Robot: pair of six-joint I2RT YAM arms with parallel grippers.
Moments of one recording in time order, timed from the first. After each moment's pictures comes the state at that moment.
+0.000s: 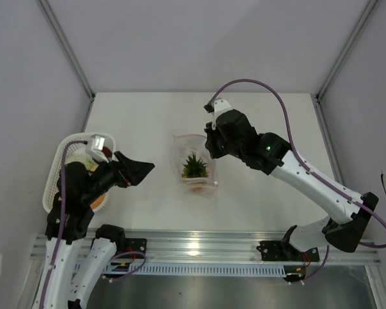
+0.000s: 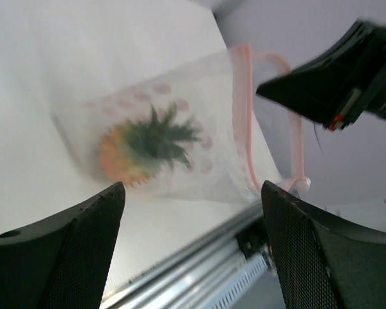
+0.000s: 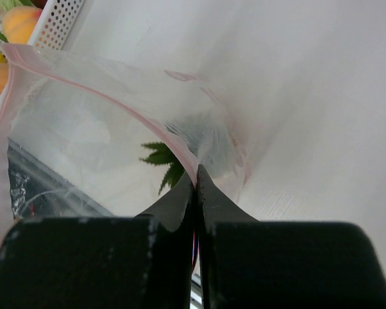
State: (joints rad) left arm -0.18 0.52 0.85 -0.59 0.52 -0.65; right arm 0.91 1.40 1.55 -0.72 0.19 0.33
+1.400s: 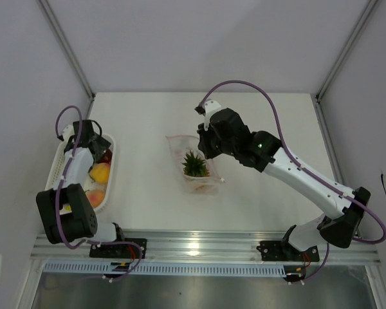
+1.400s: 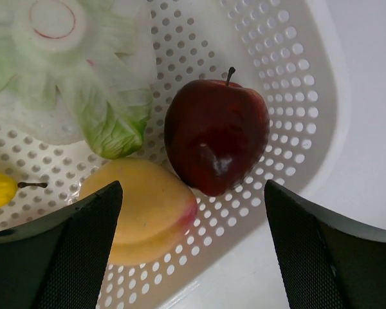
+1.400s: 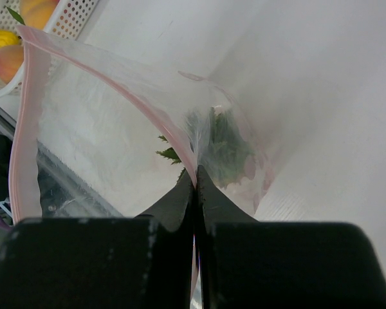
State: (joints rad) left arm 0.25 1.38 0.96 -0.50 -0.32 -0.72; right arm 0.91 1.45 1.56 -0.68 0.11 0.28
